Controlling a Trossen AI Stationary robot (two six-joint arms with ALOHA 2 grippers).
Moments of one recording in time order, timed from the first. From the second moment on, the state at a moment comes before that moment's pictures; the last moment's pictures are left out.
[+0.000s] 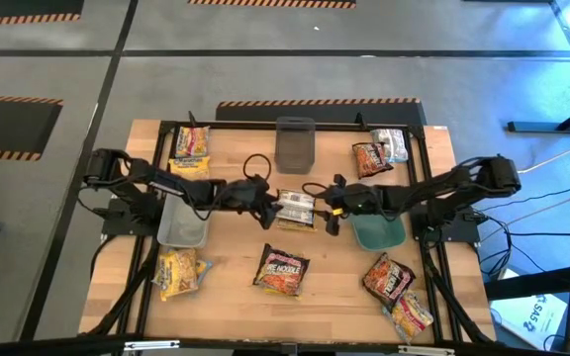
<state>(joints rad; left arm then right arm) 0.01 1.55 0.68 0.35 -0.20 -0.60 0.00 1.47 0.52 0.46 0.15 0.08</state>
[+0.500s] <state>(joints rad) -0.06 1.55 0.68 0.35 -0.31 -0.49 0.00 1.53 0.52 0.53 0.16 0.11</state>
